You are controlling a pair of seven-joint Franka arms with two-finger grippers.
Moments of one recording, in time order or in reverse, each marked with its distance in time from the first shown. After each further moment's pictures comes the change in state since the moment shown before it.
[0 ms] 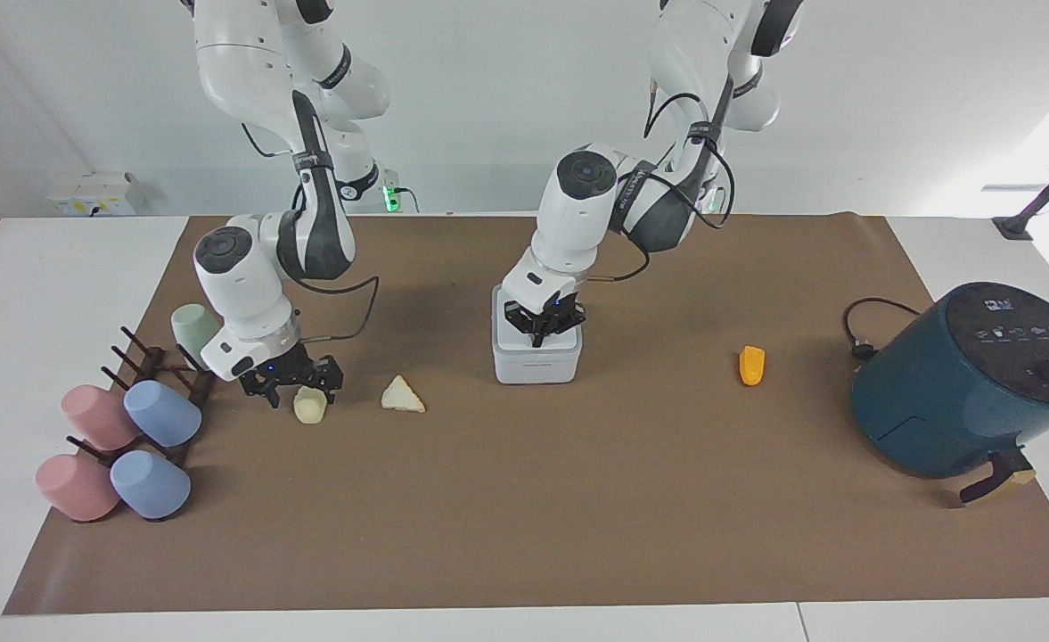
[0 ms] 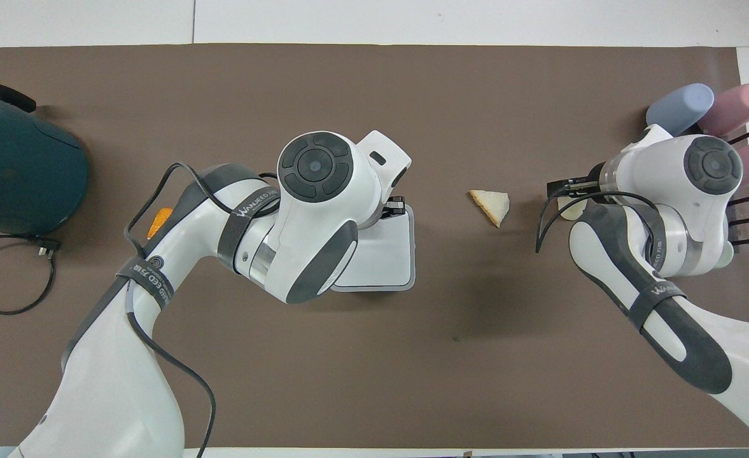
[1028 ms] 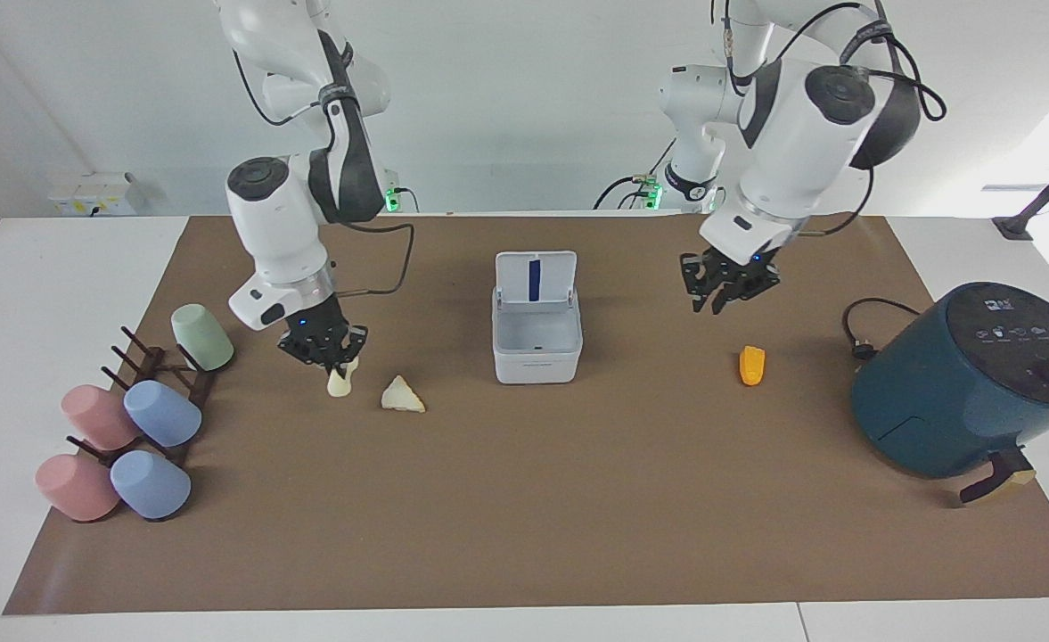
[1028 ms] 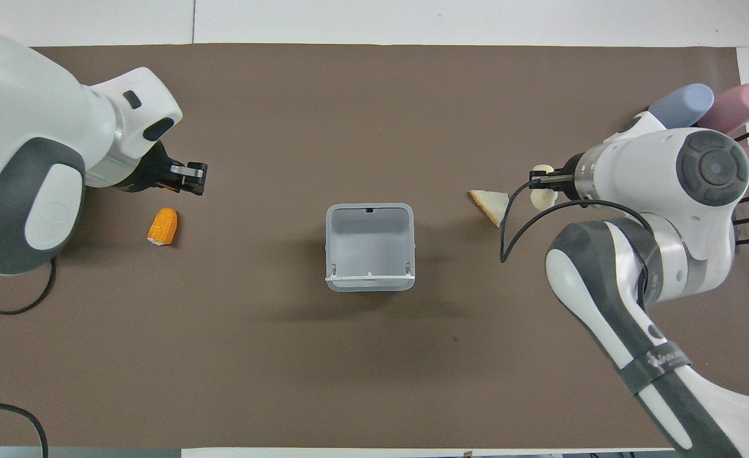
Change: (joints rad) left arm 0.412 -0.253 0.037 -0.055 -0.012 -0.328 0.649; right arm 0.193 -0.193 0.008 0.067 0.008 -0.170 0.313
